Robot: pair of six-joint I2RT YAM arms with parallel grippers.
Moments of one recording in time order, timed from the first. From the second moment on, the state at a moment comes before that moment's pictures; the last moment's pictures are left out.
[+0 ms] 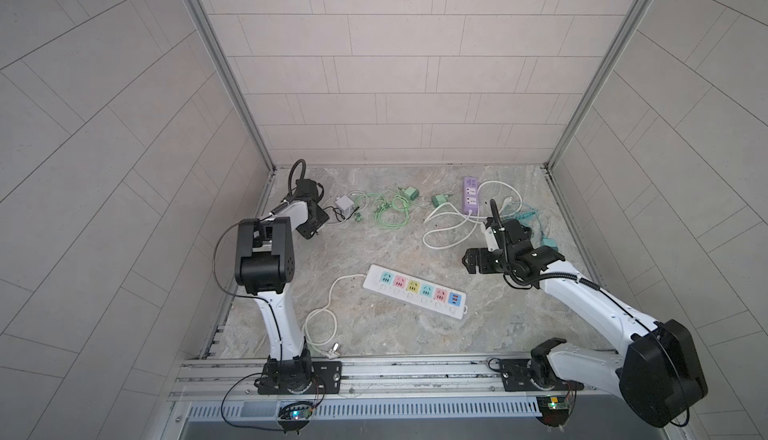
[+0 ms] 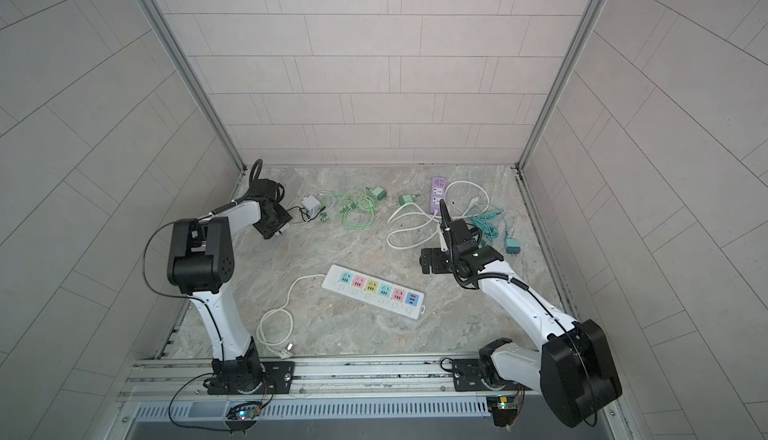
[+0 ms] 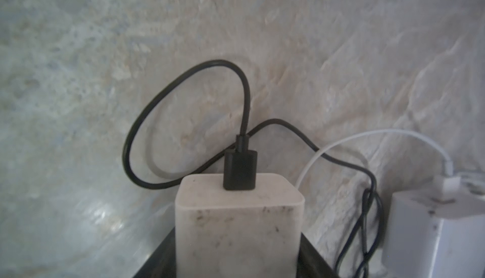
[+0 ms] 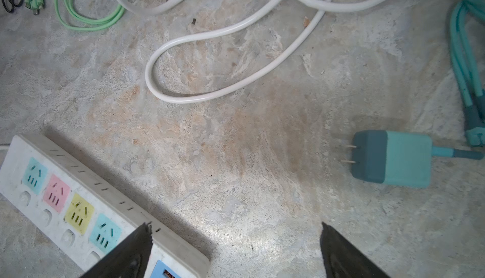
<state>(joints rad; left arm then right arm) 0.05 1.97 1.28 -0.46 -0.09 -0.74 0.35 1.18 0.76 -0.56 -0.05 0.33</state>
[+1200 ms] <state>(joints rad) -0.39 1.63 0.55 0.51 0.03 -0.34 0.56 1.55 1.16 -0.41 -0.33 0.41</state>
